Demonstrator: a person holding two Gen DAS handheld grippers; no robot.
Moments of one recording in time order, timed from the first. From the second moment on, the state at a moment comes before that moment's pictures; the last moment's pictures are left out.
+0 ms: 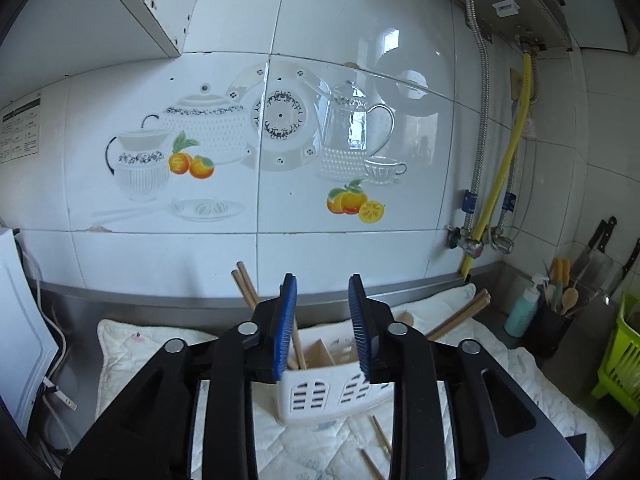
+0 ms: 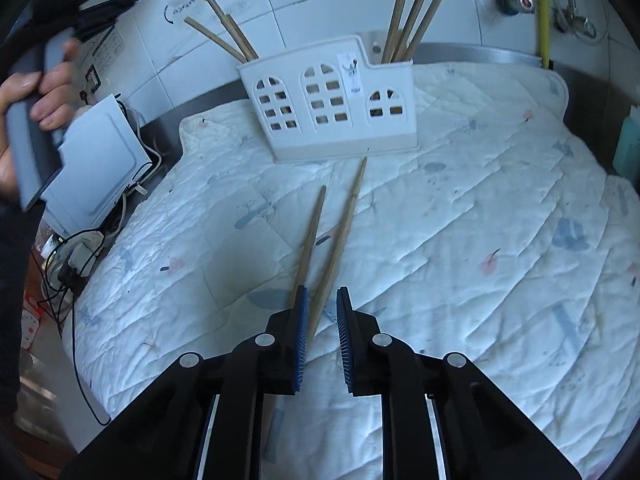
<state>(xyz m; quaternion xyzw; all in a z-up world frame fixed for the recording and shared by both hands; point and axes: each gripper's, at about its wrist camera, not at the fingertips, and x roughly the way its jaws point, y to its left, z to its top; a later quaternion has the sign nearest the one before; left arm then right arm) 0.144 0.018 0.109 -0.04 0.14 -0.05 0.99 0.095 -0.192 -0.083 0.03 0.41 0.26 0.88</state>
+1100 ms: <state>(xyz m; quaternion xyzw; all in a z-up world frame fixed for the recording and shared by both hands) 0.026 -0.003 -0.038 -0.08 0.29 -0.05 0.95 0.085 -0.200 -0.096 0.04 0.41 0.21 0.89</state>
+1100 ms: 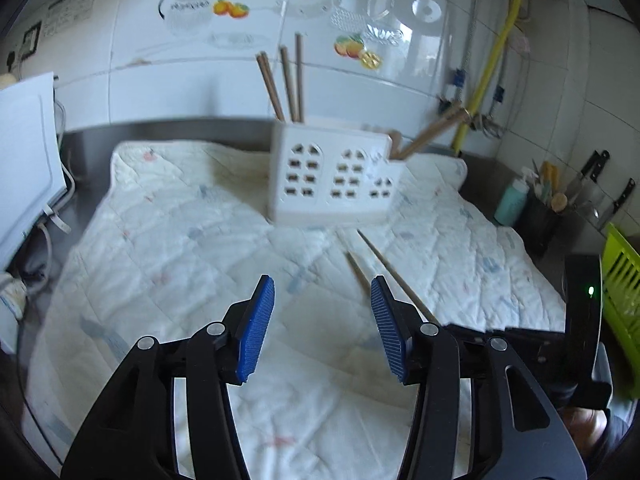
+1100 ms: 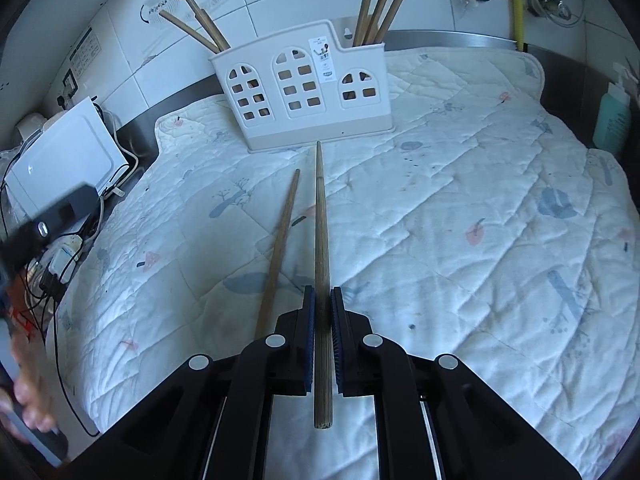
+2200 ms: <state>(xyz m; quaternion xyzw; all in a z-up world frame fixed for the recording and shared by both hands) 0.047 -0.091 -0.114 -0.06 0.40 -0.06 0.91 0.055 -0.253 -0.109 0.08 0.41 0.21 0.89</state>
